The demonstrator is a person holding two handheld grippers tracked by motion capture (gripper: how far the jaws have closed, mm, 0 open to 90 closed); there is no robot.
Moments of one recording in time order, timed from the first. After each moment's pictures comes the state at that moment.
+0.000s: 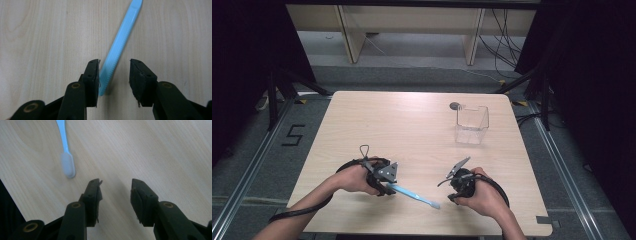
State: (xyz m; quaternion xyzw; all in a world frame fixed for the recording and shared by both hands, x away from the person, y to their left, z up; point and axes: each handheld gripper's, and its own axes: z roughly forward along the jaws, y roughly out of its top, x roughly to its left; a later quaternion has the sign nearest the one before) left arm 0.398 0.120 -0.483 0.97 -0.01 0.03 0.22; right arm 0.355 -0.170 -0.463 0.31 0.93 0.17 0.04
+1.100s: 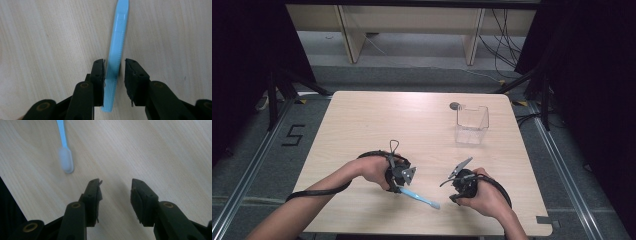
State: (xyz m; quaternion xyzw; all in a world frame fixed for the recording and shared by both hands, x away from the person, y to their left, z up) left arm 0.409 0.069 -0.474 0.98 -0.13 -0.02 0.11; right arm 0.353 -0.175 -0.464 0.32 0.93 0.17 0.04
